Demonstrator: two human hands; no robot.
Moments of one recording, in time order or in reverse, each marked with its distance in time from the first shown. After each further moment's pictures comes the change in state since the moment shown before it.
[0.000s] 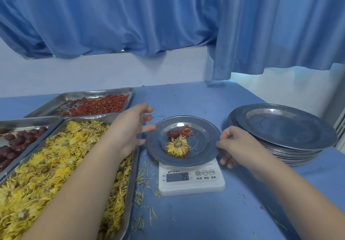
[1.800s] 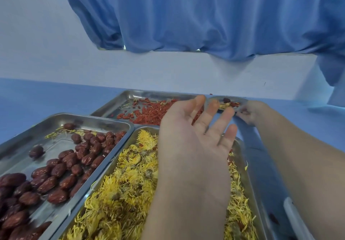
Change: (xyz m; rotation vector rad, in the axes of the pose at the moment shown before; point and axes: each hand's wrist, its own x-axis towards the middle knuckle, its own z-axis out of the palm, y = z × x) left_hand 0.028 0.038 -0.091 -1.095 0.092 0.020; right_hand 0.341 -0.108 0.207 0.581 0.041 0.196
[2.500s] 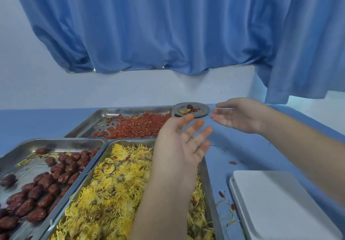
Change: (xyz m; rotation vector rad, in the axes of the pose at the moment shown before) left_hand -0.011 -0.038 0.009 0.326 -0.132 -0.071; right_hand -0.171 -0.055 -0.082 0.070 -0.339 0.030
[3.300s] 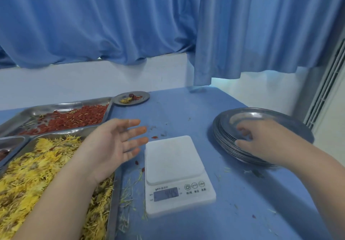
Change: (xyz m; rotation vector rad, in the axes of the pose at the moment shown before) left_hand -0.010 -0.053 0.007 0.508 -0.166 -0.114; right_hand -0.227 0.029 -0.174 -1.663 0.482 -0.208
